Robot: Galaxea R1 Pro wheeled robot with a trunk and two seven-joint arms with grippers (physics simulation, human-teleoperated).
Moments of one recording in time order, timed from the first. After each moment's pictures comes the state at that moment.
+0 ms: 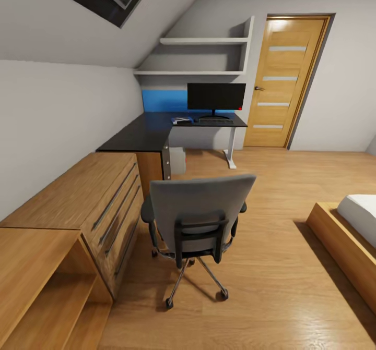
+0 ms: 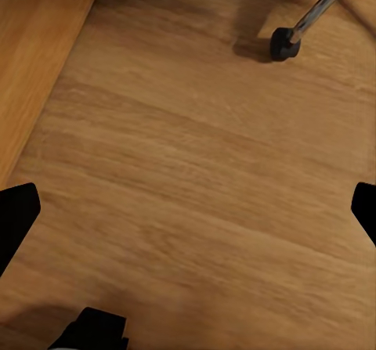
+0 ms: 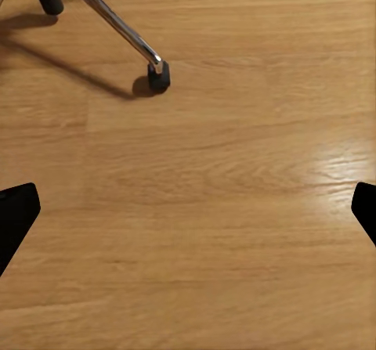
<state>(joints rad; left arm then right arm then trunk) -0.28 -0.02 -2.19 -0.24 2.36 -0.74 0.19 -0.27 0.07 0.40 0.01 -0.43 -0.73 -0.15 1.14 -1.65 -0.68</state>
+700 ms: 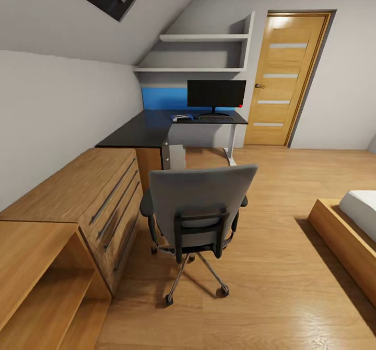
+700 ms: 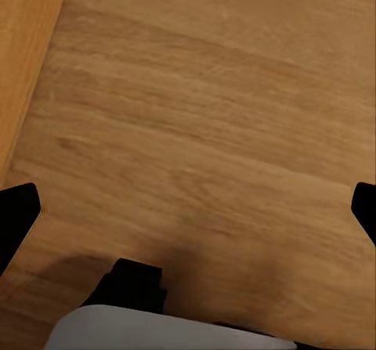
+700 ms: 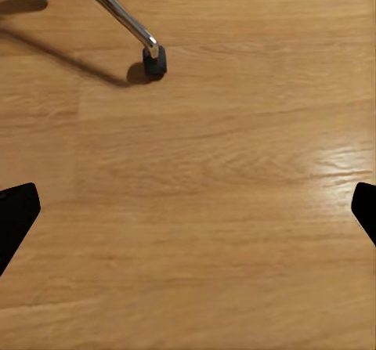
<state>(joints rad) -0.28 -0.02 -2.18 -0.14 2.36 -0.49 0.17 -0.27 0.07 0.39 0.01 -0.43 -0.73 -0.15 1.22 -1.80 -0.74</state>
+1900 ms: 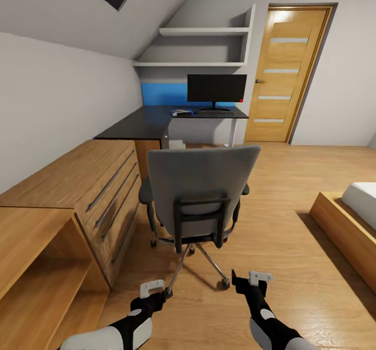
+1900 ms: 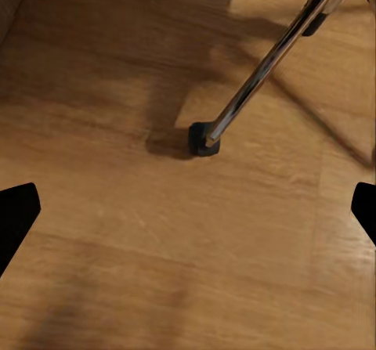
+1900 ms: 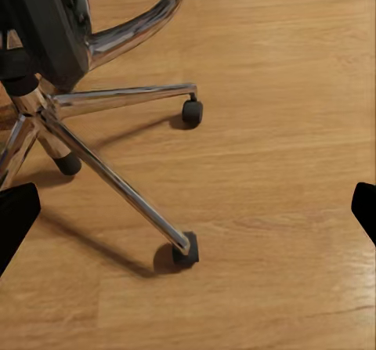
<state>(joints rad) -0.67 -0.17 -2.19 -0.02 2.35 -0.24 0.18 -0.56 0.00 0.39 -0.24 -0.44 -0.46 -0.15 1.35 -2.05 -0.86</state>
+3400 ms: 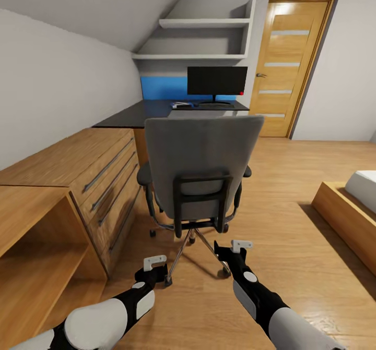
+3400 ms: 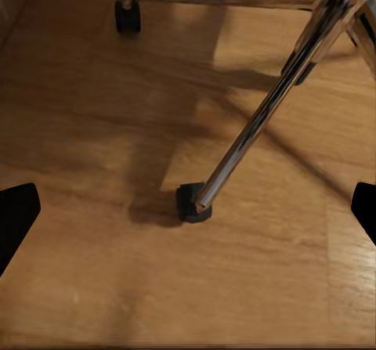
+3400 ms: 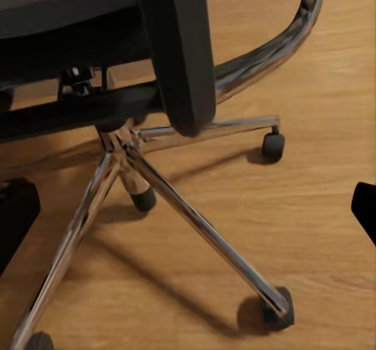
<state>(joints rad) -0.79 -0.17 -2.19 -0.02 2.32 -0.26 0.17 -0.64 0.04 0.39 -0.46 -0.42 -0.27 -0.13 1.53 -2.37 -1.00</state>
